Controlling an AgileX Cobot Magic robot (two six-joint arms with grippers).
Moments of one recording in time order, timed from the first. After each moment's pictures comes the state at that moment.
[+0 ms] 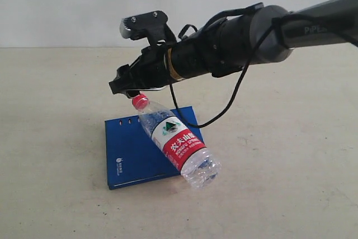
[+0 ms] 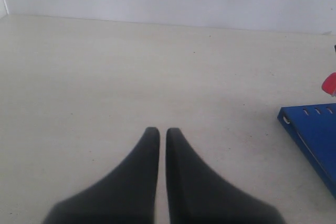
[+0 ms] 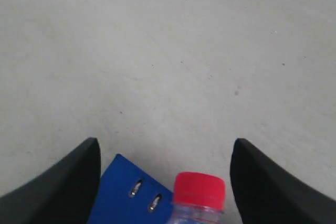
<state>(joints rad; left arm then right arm) 0.08 0.00 0.00 -0.06 0.36 0.04 0.63 2.09 -1.43 -1.75 -0.29 1.78</state>
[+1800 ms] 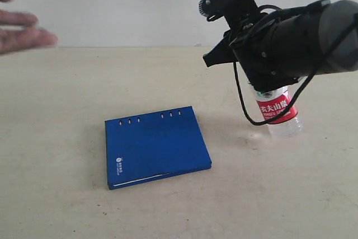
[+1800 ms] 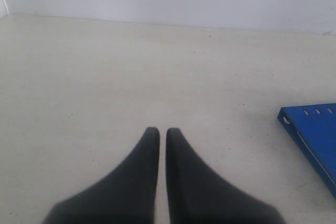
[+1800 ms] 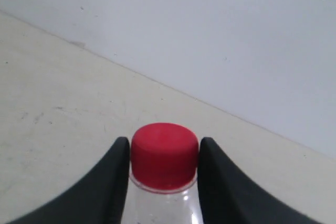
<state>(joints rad) 0.08 0.00 0.00 -0.06 0.36 0.04 0.63 1.83 -1.12 -1.74 0.70 1.62</state>
